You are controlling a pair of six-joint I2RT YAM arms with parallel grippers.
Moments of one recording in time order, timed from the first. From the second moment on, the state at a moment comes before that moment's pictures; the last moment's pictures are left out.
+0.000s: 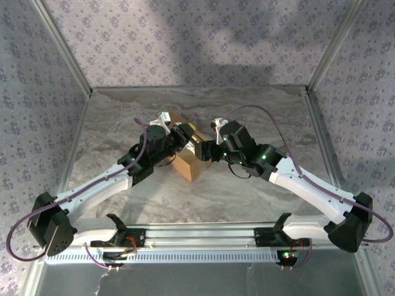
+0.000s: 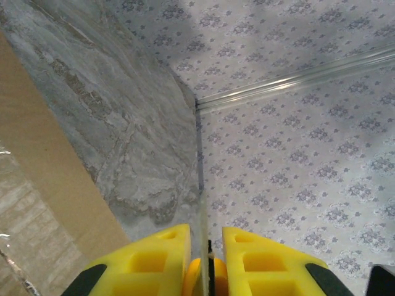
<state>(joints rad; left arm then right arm) -0.78 1.20 0.87 0.12 -0.05 -1.27 0.86 1.21 1.14 -0.52 0.01 0.54</state>
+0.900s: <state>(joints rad) -0.79 1.20 0.88 0.13 -0.07 -1.27 0.87 1.25 1.15 -0.52 -0.02 0.52</state>
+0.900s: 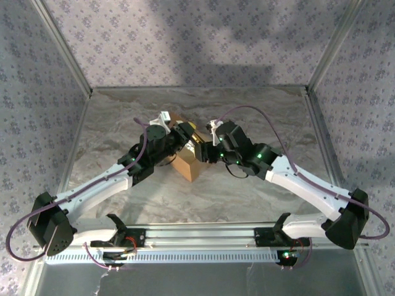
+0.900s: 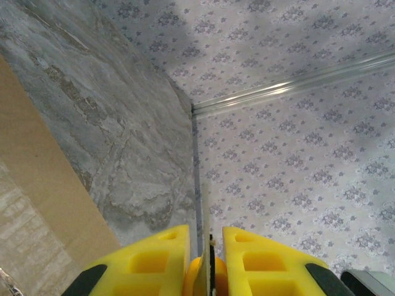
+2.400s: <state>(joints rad) -0.65 1.09 0.89 -0.19 -0.01 -1.17 1.00 1.13 1.07 -0.82 0.34 0.56</state>
